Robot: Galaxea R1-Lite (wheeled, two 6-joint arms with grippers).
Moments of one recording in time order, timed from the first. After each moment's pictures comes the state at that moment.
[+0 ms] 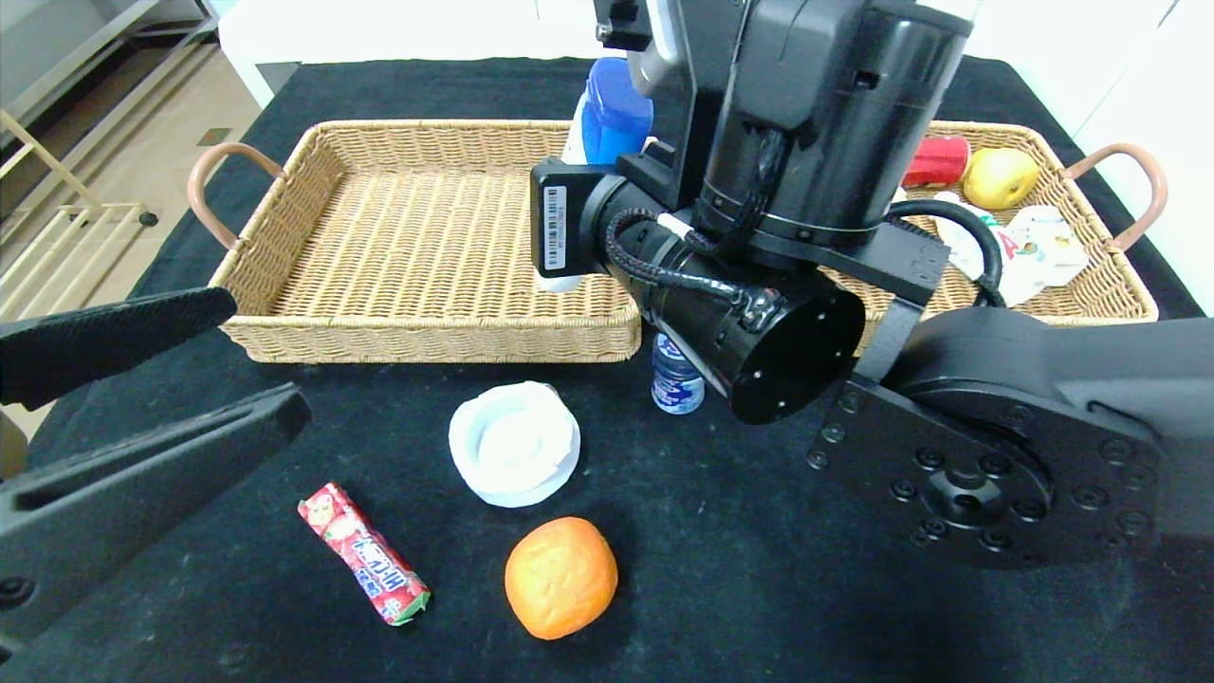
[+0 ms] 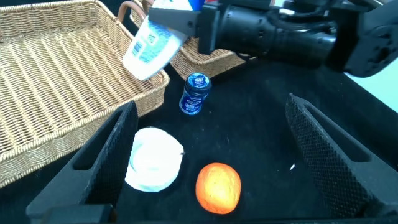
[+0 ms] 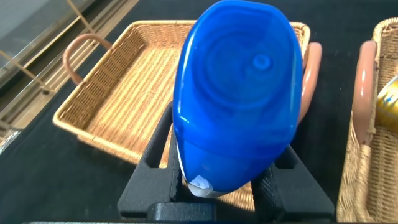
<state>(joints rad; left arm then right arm) -0.56 0.92 -0.67 -0.38 -0.20 0.02 0.95 2.00 -1.64 -0.59 -0.45 -0.01</state>
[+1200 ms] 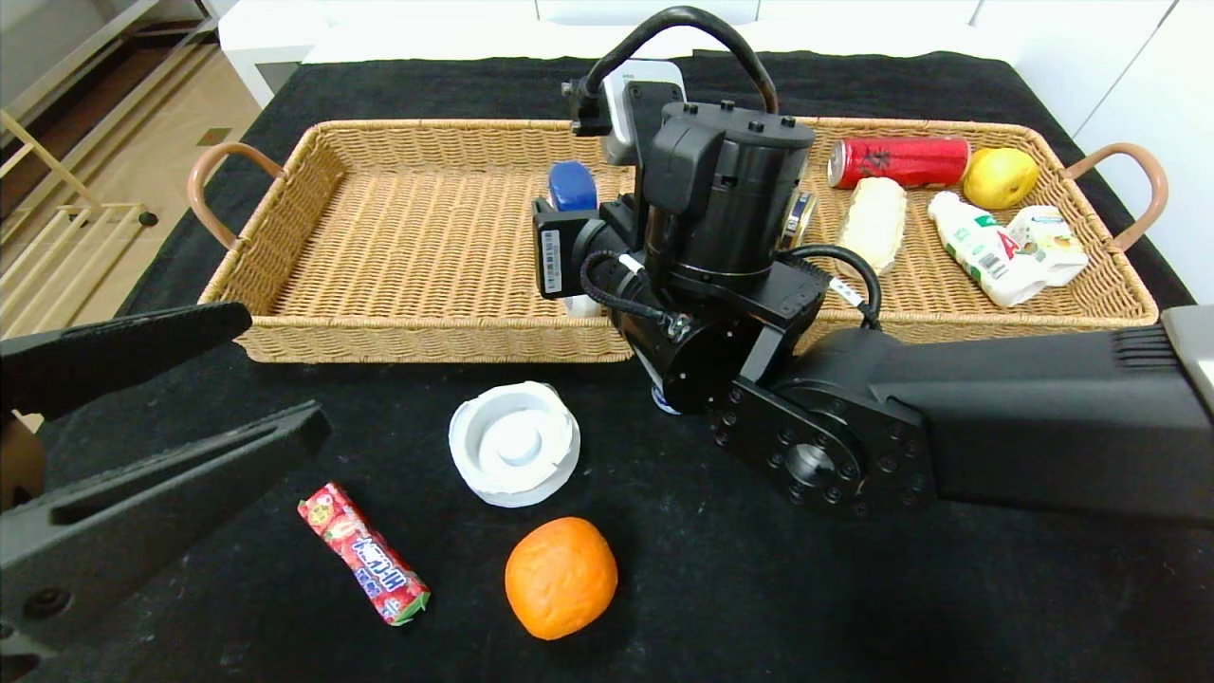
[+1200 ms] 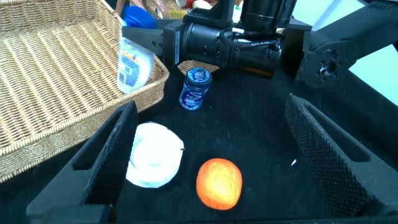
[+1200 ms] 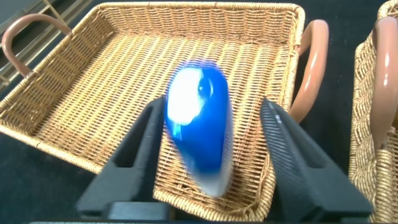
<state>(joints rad) -0.56 0.93 -0.66 -0.38 -0.20 0.02 0.90 2.15 -1.76 -0.60 -0.46 -0.04</state>
